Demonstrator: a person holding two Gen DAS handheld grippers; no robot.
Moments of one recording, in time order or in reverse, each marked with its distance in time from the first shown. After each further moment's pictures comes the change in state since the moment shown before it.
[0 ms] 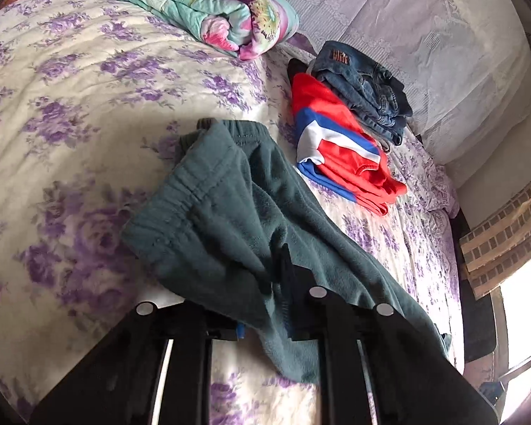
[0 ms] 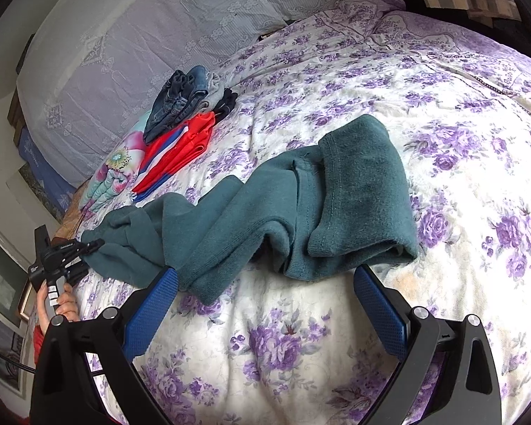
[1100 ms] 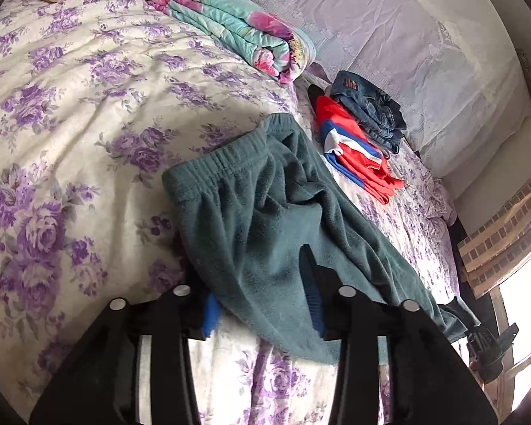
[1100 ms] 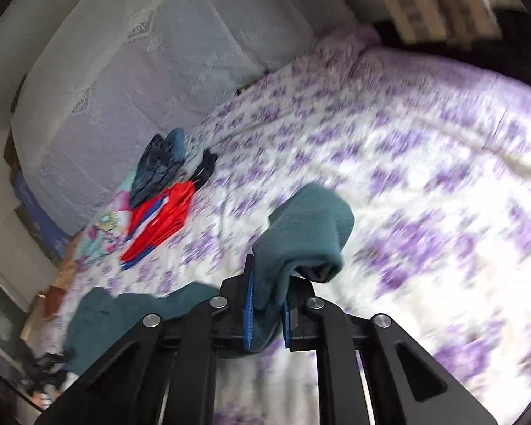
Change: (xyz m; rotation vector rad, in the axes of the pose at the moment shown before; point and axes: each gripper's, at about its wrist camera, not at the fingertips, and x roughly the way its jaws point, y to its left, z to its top) left arm -0.081 0.043 -0.072 -0.016 -0.089 0.041; right arm -0.032 -0.040 0.066 -0.088 -0.233 -0.225
